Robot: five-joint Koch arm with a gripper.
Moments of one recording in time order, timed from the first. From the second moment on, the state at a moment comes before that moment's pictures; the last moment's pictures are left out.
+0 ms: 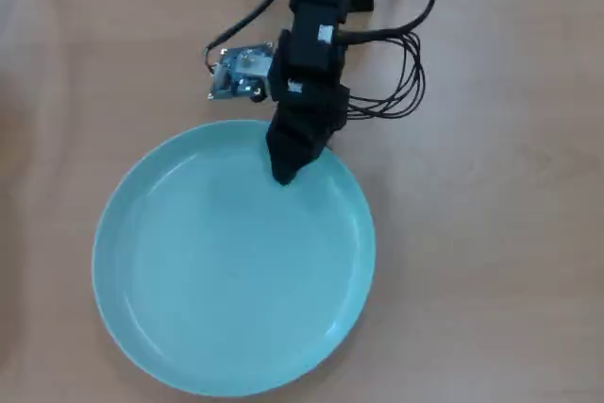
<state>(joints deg) 105.7 79.5 100.9 58.0 22.9</state>
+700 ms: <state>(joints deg) 106.7 79.5 102.1 53.1 22.8</state>
